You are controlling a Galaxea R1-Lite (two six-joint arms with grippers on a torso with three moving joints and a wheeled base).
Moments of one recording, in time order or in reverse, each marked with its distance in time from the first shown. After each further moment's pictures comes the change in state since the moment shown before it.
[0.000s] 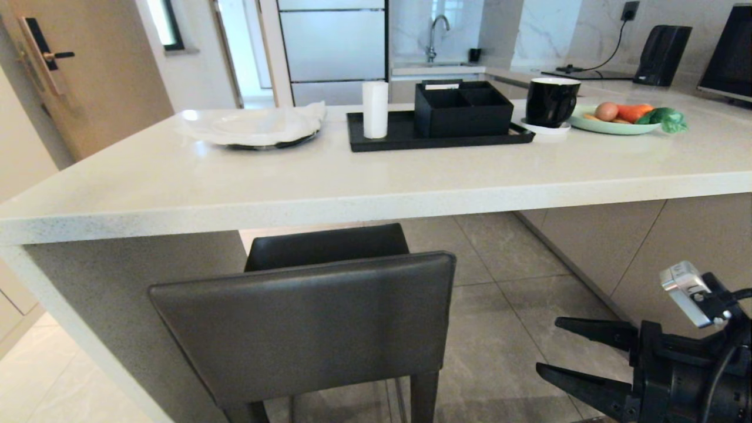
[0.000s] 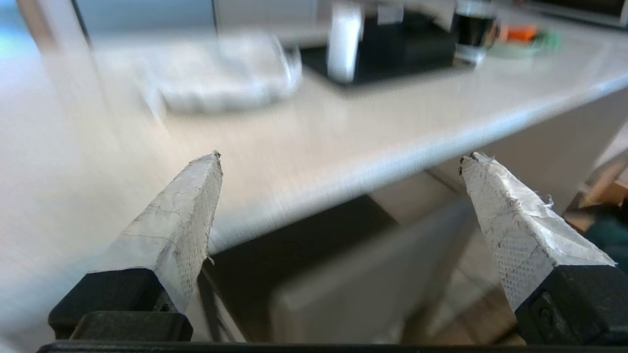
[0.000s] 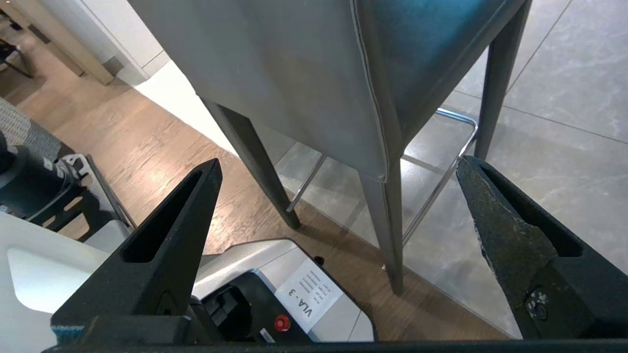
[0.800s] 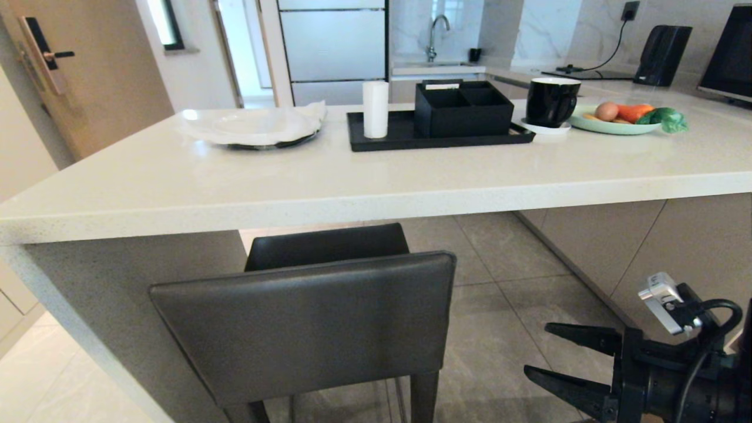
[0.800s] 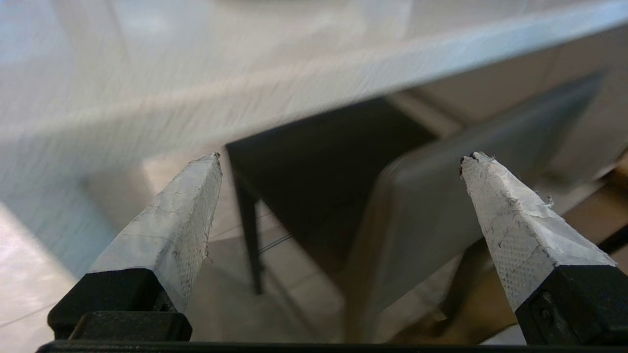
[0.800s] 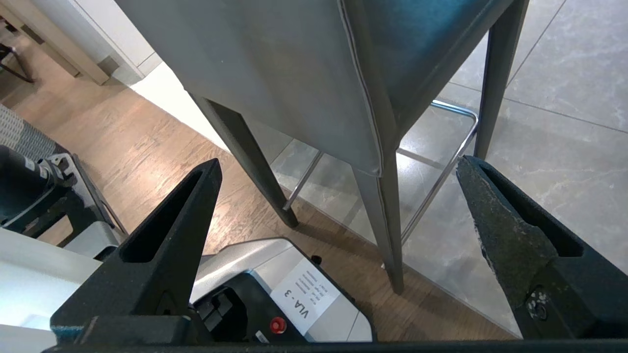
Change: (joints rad) left arm 0.418 0.290 0.587 -0.933 -0.400 -0.031; right arm -0.004 0.121 0.080 -0.192 -0.002 0.006
